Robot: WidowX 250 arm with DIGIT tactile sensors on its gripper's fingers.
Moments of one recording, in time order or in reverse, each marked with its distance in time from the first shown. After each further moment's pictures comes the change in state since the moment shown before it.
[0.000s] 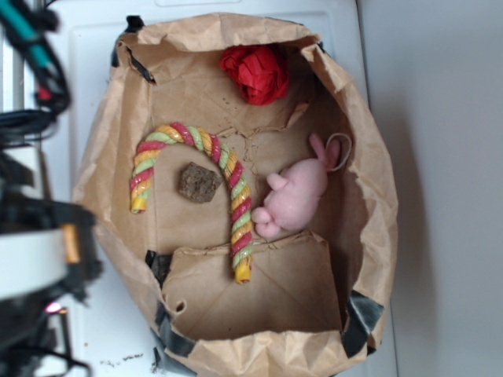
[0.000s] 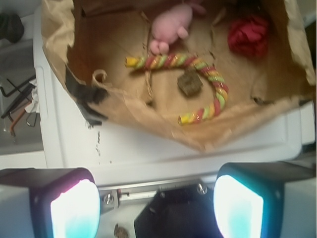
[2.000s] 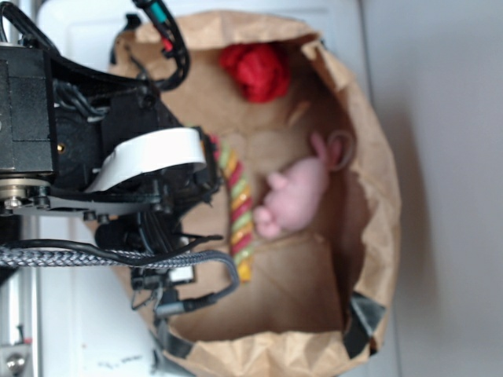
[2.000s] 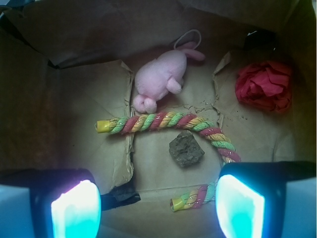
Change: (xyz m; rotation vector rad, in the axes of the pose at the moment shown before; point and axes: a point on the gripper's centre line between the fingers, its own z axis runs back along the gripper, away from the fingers) arm 0.045 0.033 -0.061 -0.040 -0.195 0.021
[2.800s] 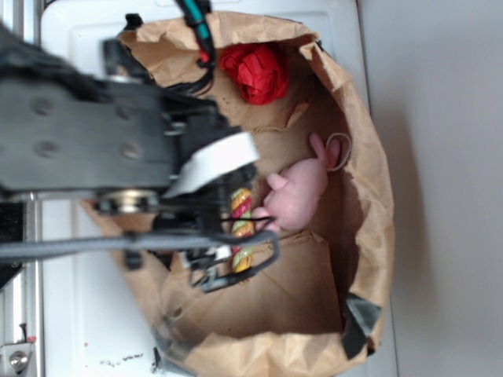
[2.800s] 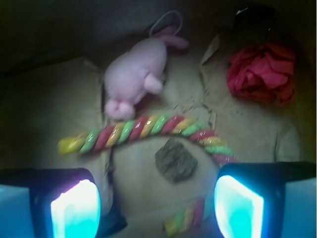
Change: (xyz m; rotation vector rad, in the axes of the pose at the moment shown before) arm 0.010 0.005 -0.040 0.092 0.054 0.058
